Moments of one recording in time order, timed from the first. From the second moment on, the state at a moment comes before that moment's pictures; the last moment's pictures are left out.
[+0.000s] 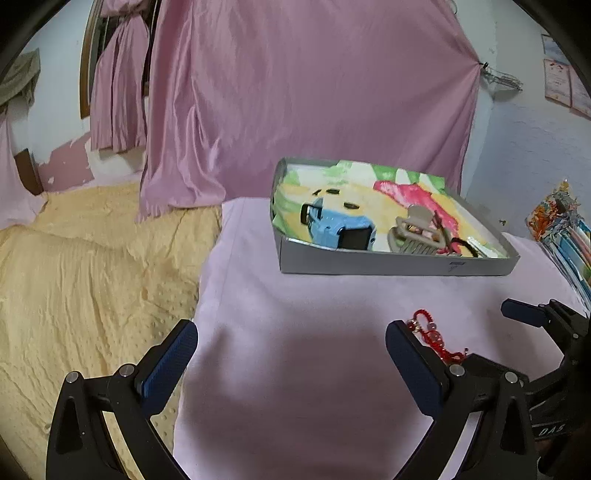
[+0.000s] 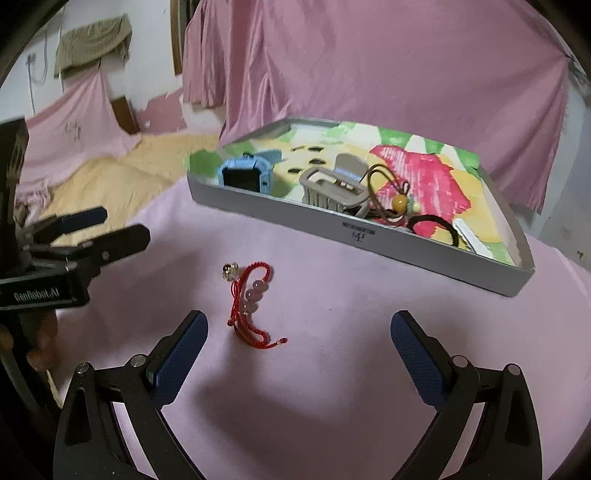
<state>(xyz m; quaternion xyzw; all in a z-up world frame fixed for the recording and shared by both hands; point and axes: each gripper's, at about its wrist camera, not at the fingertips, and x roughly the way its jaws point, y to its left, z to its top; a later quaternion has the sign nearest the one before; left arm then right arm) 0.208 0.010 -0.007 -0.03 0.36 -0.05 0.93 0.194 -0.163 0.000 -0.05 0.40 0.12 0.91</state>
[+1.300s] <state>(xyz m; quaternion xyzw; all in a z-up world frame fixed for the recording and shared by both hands) 0.239 -0.053 -0.020 0.05 0.41 -0.16 0.90 0.241 -0.190 -0.006 -0.05 0.42 0.15 0.89</state>
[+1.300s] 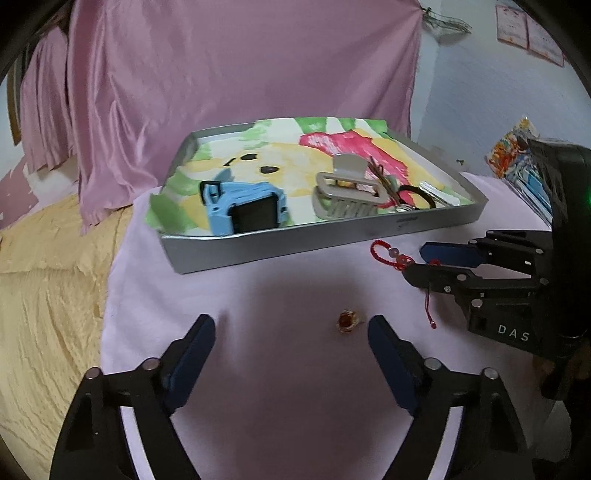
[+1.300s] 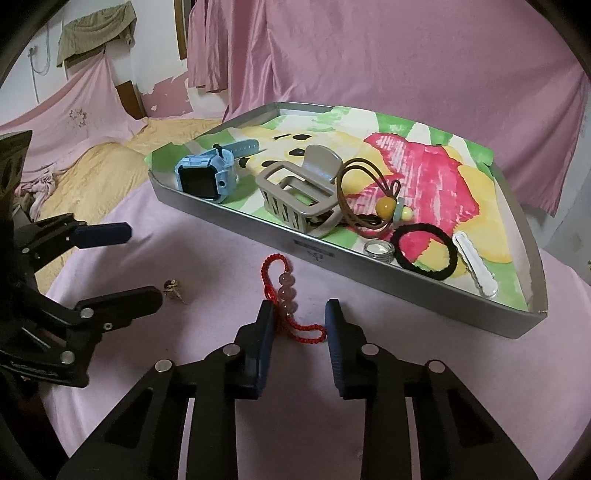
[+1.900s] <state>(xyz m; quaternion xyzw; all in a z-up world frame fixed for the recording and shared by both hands) 0.241 -0.070 -0.026 0.08 0.42 -0.16 0.89 0.243 -0.192 -0.008 -0.05 0.42 0.15 0.89</state>
